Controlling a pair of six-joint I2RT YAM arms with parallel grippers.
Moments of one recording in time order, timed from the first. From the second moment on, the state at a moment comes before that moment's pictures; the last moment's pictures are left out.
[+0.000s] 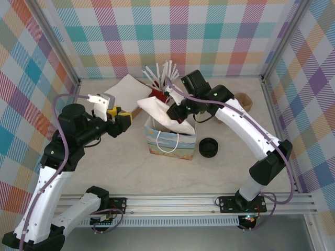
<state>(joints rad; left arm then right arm) -0.34 0.83 1.21 -0.68 0.32 -0.08 0.70 1.63 1.78 -1.02 -0.36 -0.11</state>
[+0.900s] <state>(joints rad) -0.34 0.84 1.20 -0.68 0.29 -0.08 0.72 1.58 1.67 -1.06 -0.24 -0.12</state>
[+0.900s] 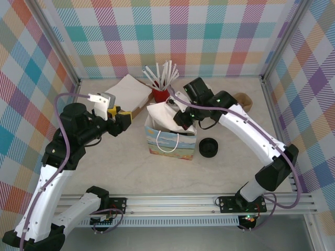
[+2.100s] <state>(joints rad) -0.34 0.83 1.20 -0.68 0.29 -0.08 0.75 1.68 1.86 -1.21 -0.16 -0.16</state>
